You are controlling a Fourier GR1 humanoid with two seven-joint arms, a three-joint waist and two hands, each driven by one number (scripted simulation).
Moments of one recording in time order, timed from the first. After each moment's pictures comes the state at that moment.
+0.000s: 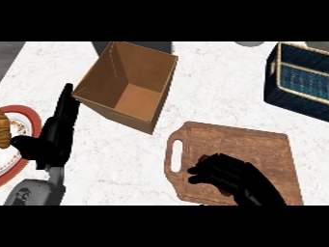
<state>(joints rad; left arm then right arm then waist) -0.13 0.24 -0.16 -1.52 0.19 0.31 -0.03 -0.04 -0.50 0.67 -1.91 0.44 -0.21 -0.10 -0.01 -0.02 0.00</state>
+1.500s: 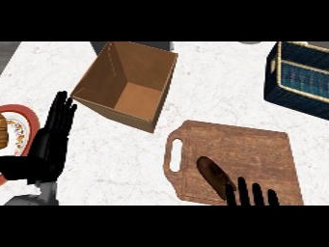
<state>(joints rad) -0.03 0.24 -0.17 -1.65 0.20 0.30 -0.03 0.30 -0.32 0.99 -2.24 1.84 0.46 0.82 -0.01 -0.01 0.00</state>
